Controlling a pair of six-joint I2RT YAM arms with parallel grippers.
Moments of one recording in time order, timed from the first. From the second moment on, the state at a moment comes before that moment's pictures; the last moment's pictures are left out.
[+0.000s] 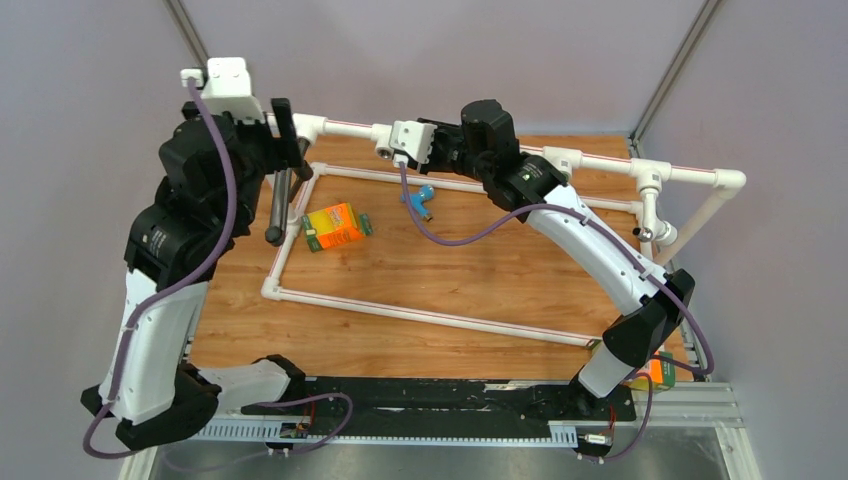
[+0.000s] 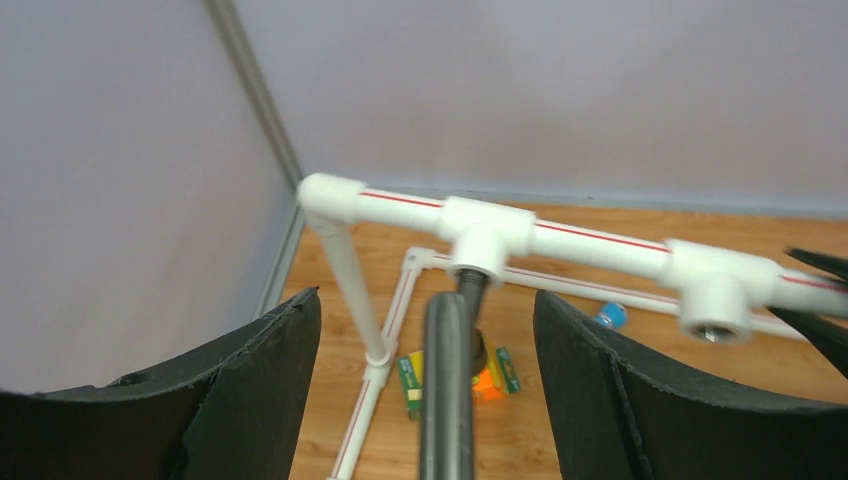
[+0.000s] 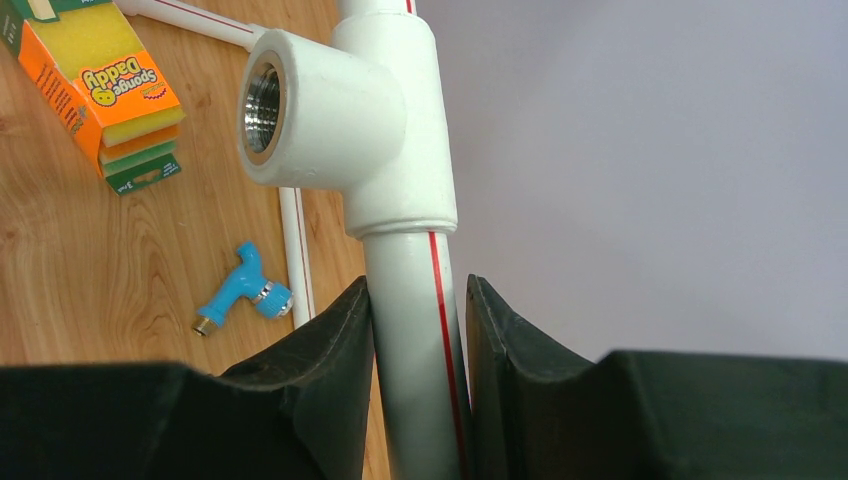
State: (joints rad) left arm -0.66 1.18 1.93 -0.84 -0.66 0.00; right arm 0.74 1.64 1.79 -0.40 -0.14 -0.90
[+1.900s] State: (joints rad) left arm -0.68 1.40 1.88 -0.97 -0.41 0.26; right arm 0.74 1.65 1.79 -0.40 -0.15 -0.89
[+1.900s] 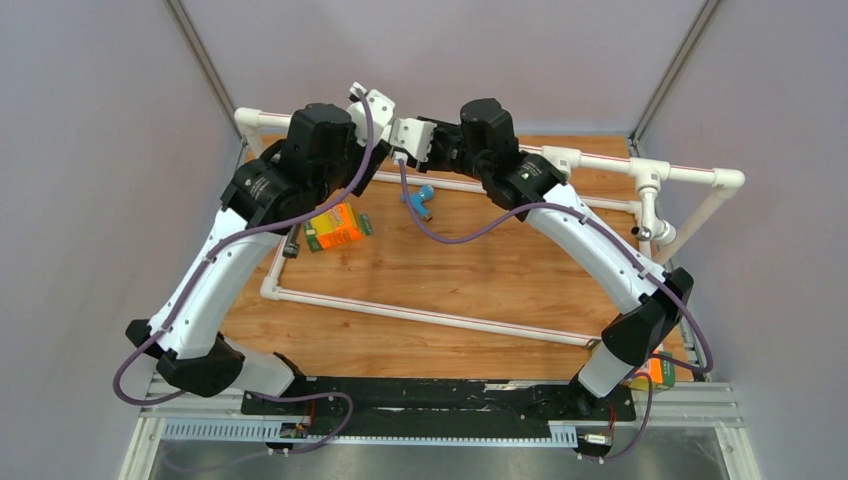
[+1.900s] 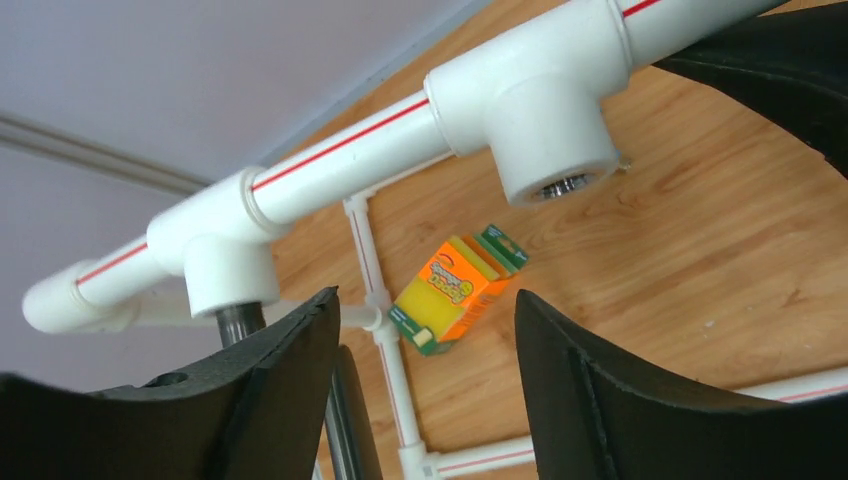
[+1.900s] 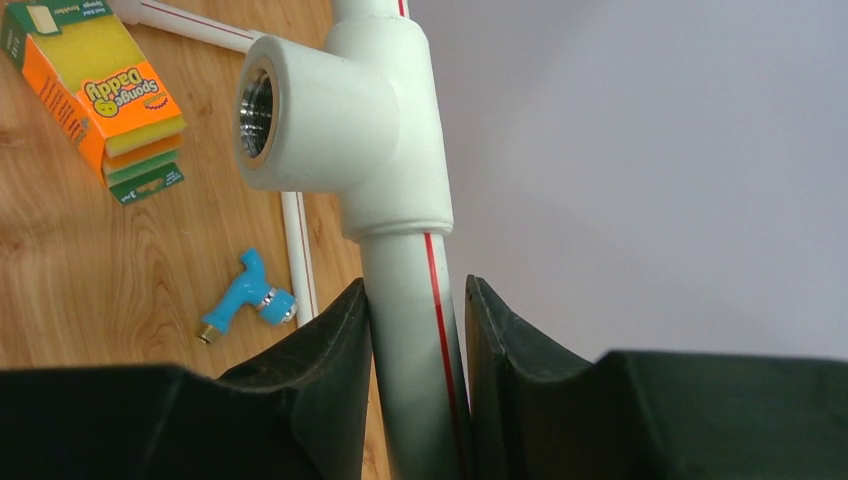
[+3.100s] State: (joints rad) left arm 0.22 0.91 1.04 -0.11 0.40 -0.89; right arm 0.74 1.66 1.80 -0.40 -0.14 -0.89
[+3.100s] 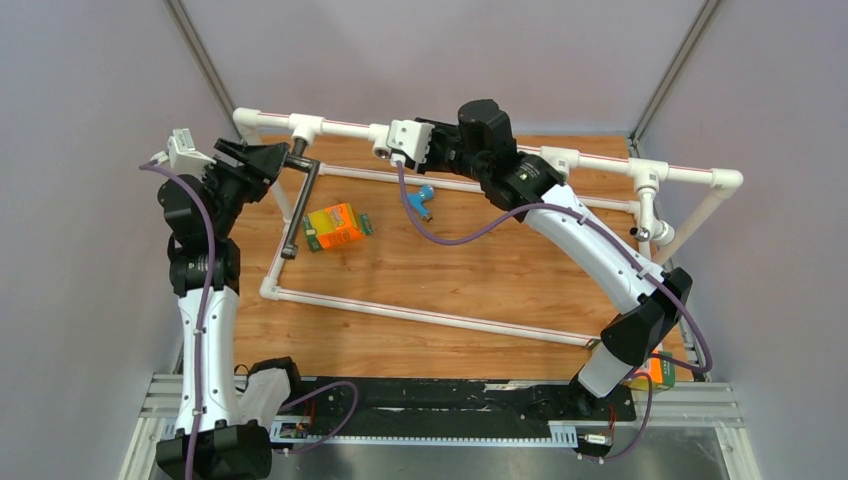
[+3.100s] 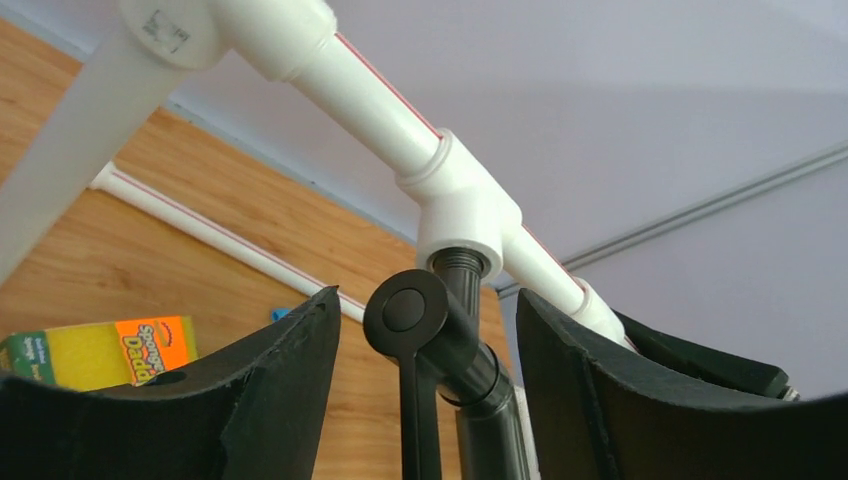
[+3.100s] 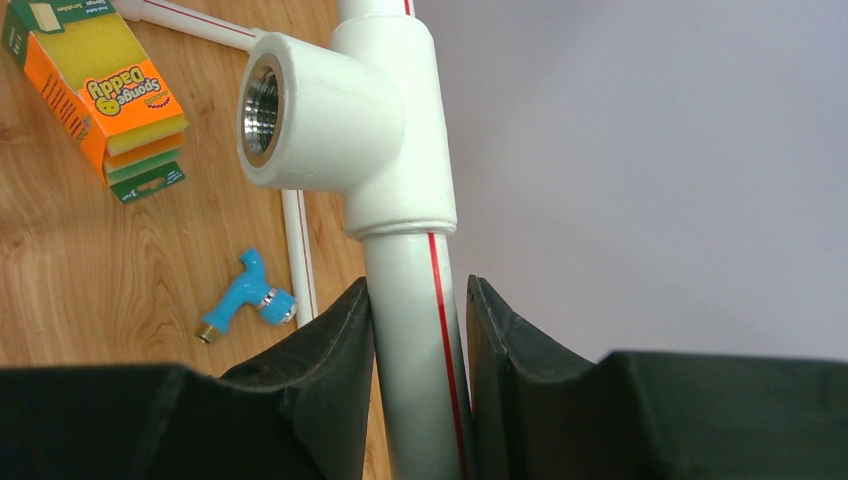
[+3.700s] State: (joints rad) left arm 0.13 1.00 1.28 -0.31 0.42 -0.61; right arm 0.74 1.65 1.80 -0.40 -0.13 -0.89
